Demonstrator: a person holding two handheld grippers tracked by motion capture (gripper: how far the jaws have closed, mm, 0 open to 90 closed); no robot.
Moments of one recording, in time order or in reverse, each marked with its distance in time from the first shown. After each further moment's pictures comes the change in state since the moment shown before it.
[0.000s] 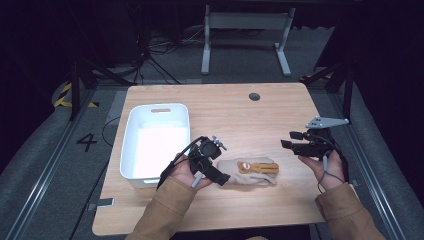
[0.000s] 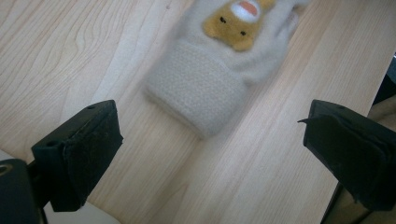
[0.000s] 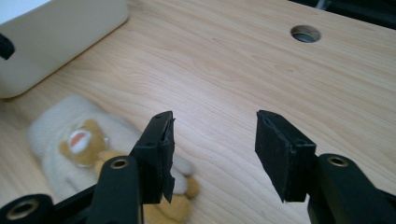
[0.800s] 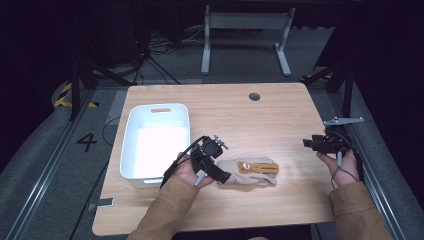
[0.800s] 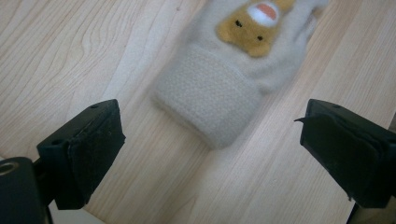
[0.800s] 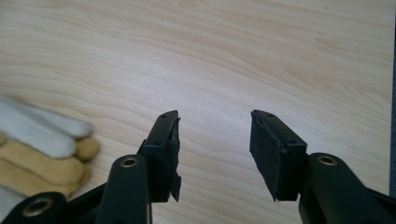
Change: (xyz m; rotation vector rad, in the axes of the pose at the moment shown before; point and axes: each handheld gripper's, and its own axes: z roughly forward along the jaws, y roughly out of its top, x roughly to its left) left arm 0.004 0.003 0.012 -0.001 0.021 -0.008; right arm -0.064 -0.033 -0.003 0.148 -0.174 0.167
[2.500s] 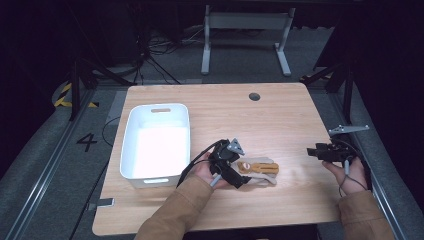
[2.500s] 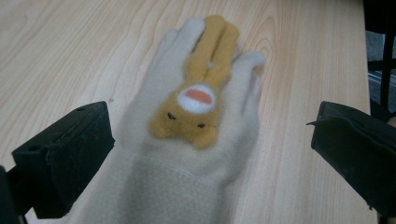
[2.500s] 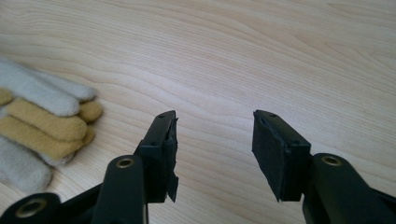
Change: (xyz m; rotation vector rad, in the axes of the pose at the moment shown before) left arm -0.012 0.017 0.050 -0.195 -0.169 0.214; right arm -0.007 -0.025 -0.007 0.026 0.051 -0.006
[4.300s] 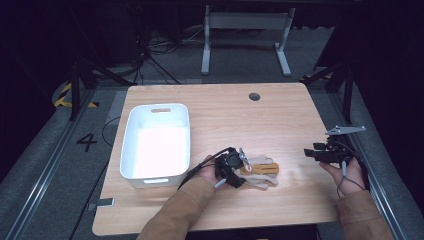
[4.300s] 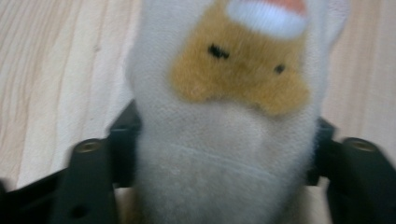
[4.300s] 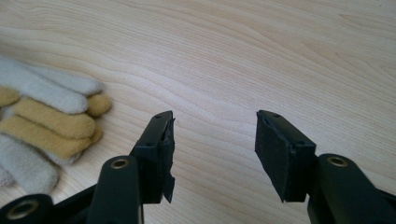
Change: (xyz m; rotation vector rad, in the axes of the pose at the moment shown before) left arm 0.001 -0.010 0.041 0.213 0.080 0.093; right arm 0.007 0.001 0.003 -0.011 0.004 -0.042
